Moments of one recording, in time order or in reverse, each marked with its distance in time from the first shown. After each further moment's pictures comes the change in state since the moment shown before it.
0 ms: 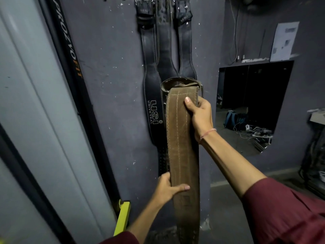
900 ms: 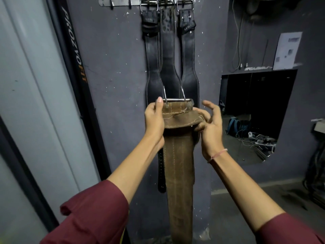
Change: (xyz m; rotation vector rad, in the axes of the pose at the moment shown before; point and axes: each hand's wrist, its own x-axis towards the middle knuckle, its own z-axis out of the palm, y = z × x) left_hand 0.043 0.234 -0.013 -0.300 0.506 0.311; right_hand -0.020 0.000 -0.022 0.130 -0.028 -0.108
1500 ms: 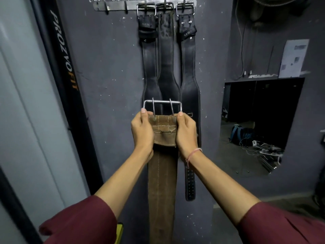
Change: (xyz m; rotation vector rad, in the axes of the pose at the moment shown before) left_hand 0.057 -0.029 -0.002 0.194 0.232 0.200; right_hand 0.058 0.039 0.048 -0.274 0.000 0.037
